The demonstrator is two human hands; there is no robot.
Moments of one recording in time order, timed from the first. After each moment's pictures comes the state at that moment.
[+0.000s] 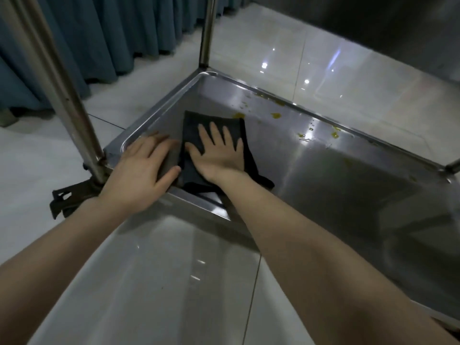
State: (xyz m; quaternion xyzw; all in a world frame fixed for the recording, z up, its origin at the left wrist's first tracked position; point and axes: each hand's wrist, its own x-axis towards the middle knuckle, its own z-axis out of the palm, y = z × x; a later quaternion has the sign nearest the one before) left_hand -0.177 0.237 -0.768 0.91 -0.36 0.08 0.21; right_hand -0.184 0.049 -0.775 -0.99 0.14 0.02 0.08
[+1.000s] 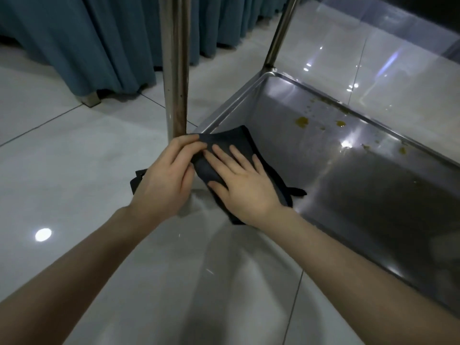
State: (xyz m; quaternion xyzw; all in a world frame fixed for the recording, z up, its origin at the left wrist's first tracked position) left_hand -0.198 0.313 -0.773 0.85 -0.34 0.18 0.36; right_hand -0.238 0.133 -0.764 -1.00 -0.08 0.02 0.03
